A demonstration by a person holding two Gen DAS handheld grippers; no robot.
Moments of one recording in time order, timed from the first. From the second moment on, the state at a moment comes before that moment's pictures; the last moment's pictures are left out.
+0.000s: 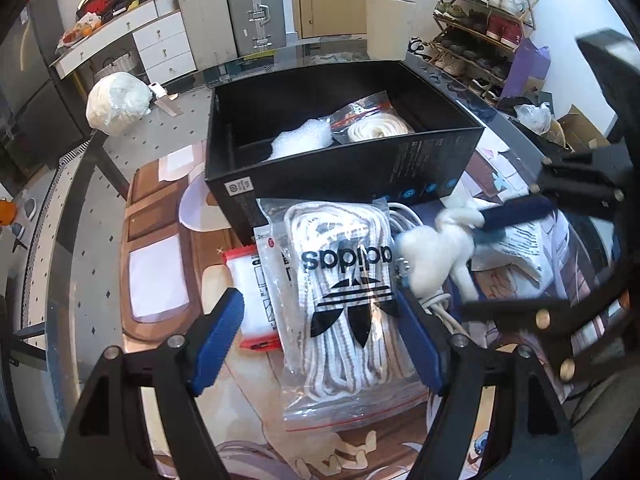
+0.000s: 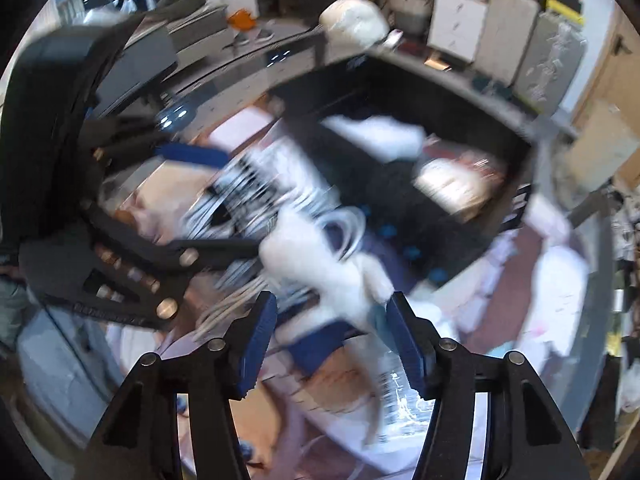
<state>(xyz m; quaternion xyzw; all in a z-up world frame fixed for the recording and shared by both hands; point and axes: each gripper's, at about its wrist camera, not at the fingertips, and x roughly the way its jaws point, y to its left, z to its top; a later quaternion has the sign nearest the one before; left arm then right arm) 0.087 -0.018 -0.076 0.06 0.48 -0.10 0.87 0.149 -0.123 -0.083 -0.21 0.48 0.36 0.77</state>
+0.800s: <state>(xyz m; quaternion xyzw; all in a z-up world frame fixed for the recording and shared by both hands) 0.085 -0.017 -0.075 0.06 0.48 -0.10 0.87 0.152 -0.106 -0.100 -0.30 0.48 0.31 0.76</state>
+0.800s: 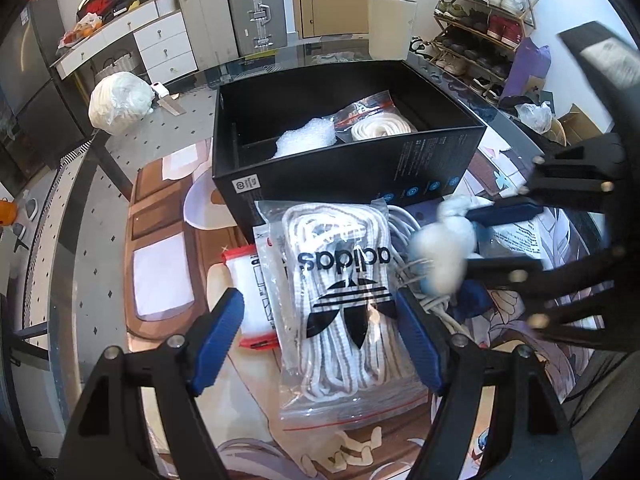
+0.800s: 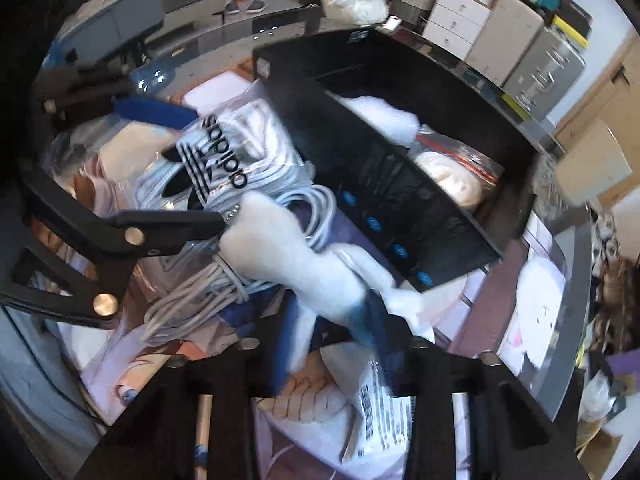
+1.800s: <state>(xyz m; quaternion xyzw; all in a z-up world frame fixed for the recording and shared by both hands) 0.081 -0.013 -0.072 0.06 0.48 -0.10 0.87 0.139 -0.120 -0.095 -0.20 0.54 0.37 0.73</state>
